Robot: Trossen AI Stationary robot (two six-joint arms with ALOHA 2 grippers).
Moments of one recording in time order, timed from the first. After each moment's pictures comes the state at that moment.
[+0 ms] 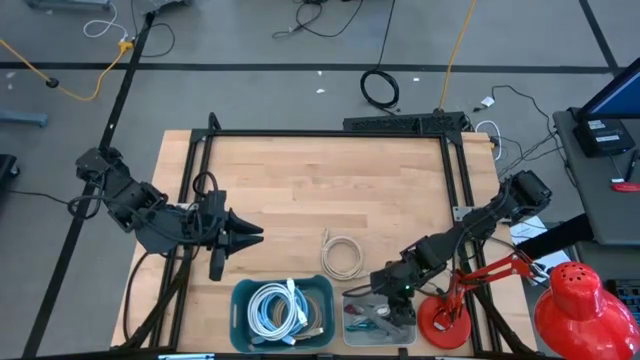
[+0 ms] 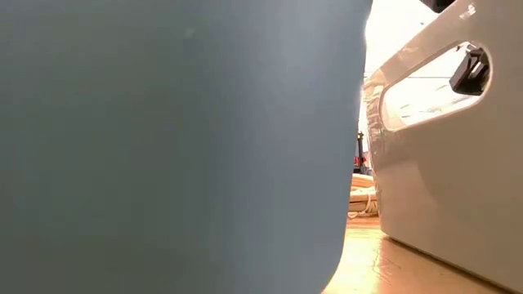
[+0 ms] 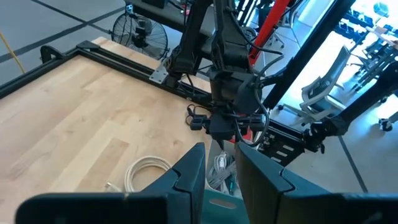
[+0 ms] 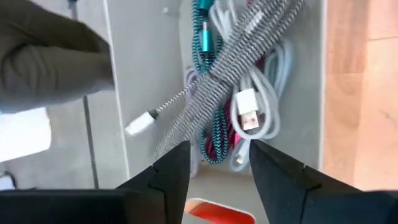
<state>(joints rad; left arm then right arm) -0.66 1.21 1.50 -0.72 -0.64 -0.67 0.53 1.56 1.02 -0.51 -0.39 0.74</state>
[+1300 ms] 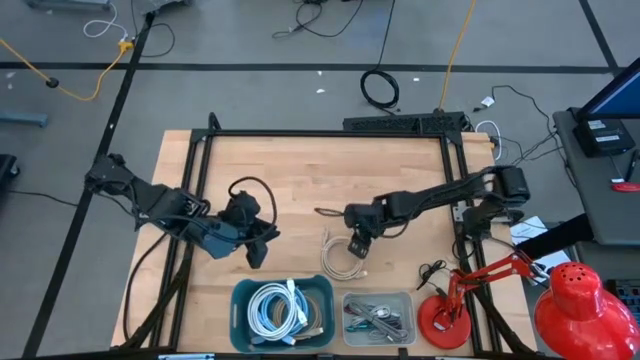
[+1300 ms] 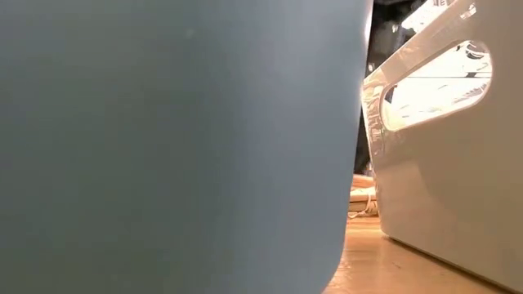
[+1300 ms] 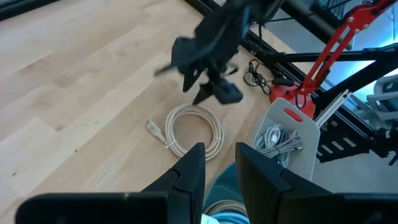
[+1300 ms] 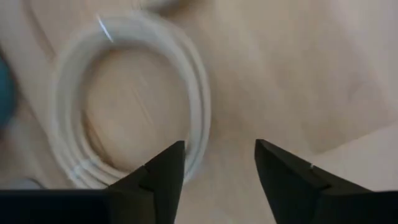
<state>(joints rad) -0.50 1.32 1.46 -0.90 -0.52 -1.00 0.06 1.68 1.02 -0.53 -0.09 0.61</state>
